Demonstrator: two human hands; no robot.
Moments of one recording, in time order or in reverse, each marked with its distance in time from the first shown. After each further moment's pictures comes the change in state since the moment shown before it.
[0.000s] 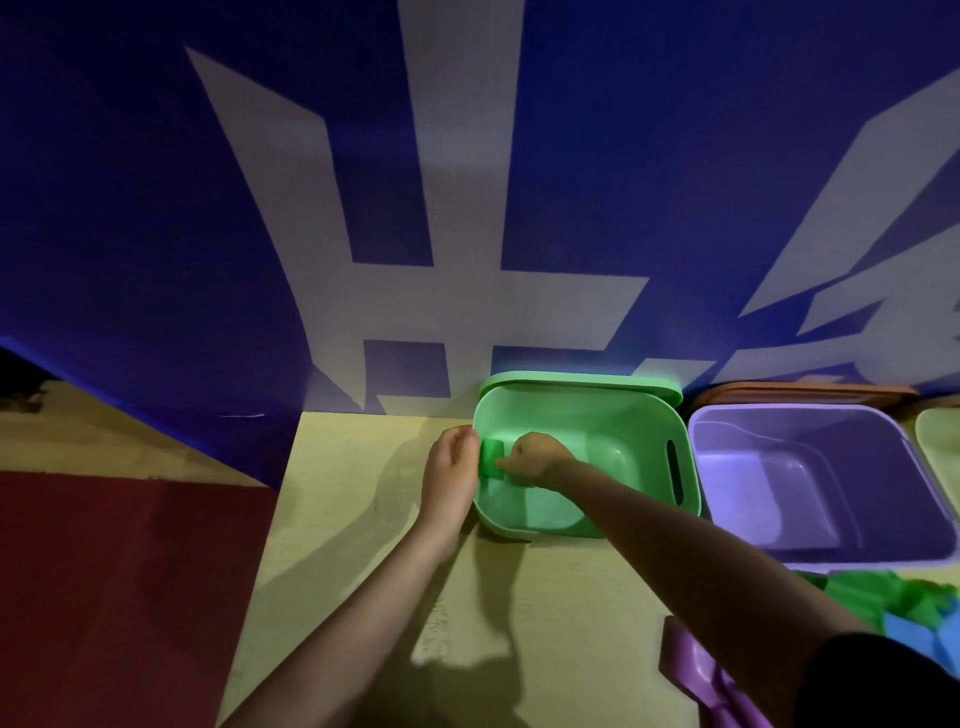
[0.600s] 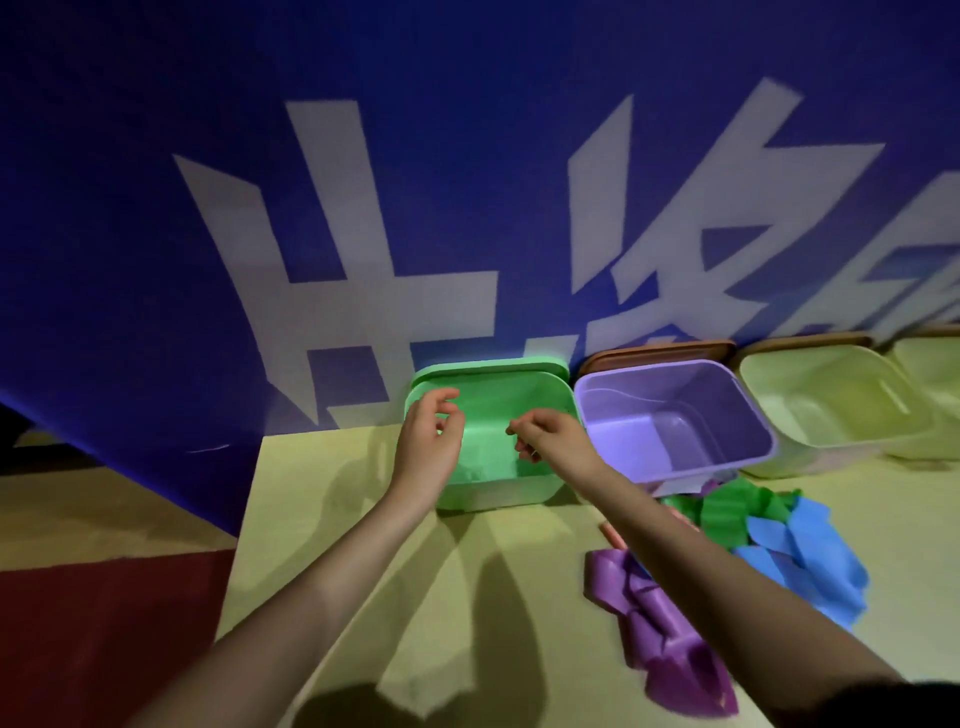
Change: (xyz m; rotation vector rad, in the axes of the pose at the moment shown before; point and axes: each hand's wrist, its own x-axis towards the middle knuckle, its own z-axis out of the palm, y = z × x) left_hand -0.099 0.073 0.014 0.168 -0.102 0.355; right_hand -0.172 0.060 -0.030 0.888 0.445 -0.240
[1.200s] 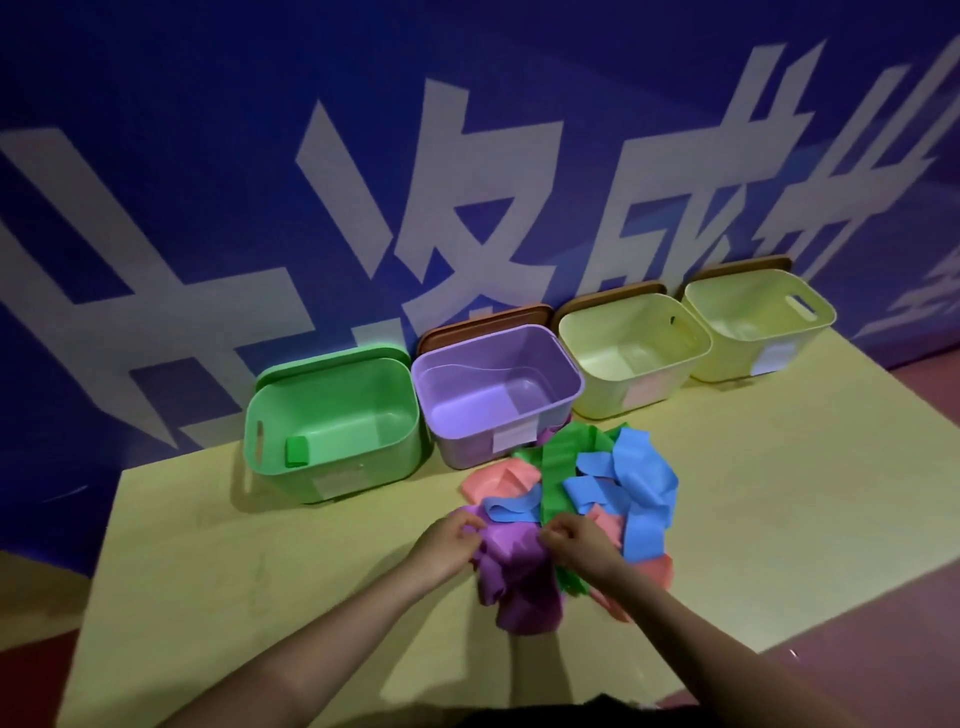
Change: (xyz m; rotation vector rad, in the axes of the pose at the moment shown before) left_hand -0.141 -0.036 0.186 0.399 -0.632 -0.184; right_hand -0.175 0.186 -0.153 -0.280 0.103 0.270
